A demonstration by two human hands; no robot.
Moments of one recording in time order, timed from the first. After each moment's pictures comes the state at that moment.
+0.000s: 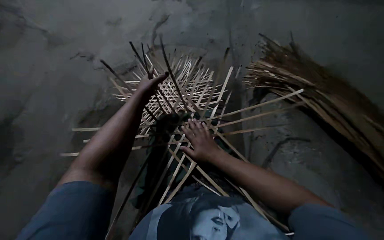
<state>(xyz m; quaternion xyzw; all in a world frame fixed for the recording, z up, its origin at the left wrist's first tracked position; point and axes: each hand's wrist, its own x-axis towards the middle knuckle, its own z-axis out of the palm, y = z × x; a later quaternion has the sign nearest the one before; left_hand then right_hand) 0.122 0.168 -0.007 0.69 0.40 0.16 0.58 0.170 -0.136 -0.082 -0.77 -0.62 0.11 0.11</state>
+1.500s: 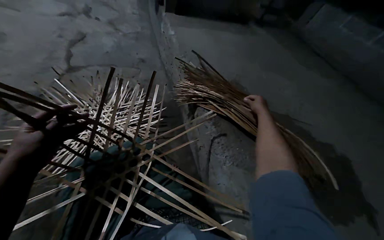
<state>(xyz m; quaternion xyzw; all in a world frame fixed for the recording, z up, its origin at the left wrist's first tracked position) 0.113 0.115 0.011 0.66 0.15 0.24 0.69 0.579 -0.406 0.033 -0.96 -0.08 0.02 0.25</state>
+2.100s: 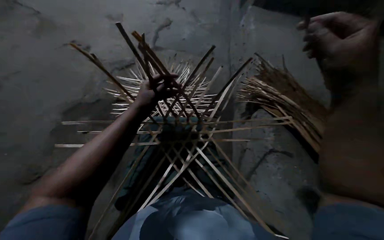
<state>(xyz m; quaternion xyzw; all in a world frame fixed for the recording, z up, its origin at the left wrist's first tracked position) 0.095 0.098 0.026 0.65 0.09 0.28 0.70 0.399 -0.183 0.206 -0.75 -0.49 -0.01 0.45</state>
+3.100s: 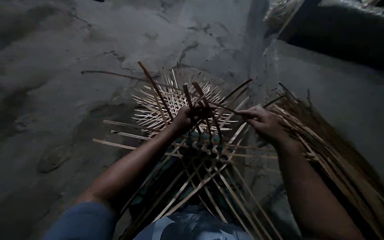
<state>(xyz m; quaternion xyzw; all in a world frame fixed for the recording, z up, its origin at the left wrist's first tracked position) 0.091 0.085 -0.002 0.72 0.01 0.33 0.61 0.335 -0.111 0.067 -0.73 -0.60 0.12 0.29</state>
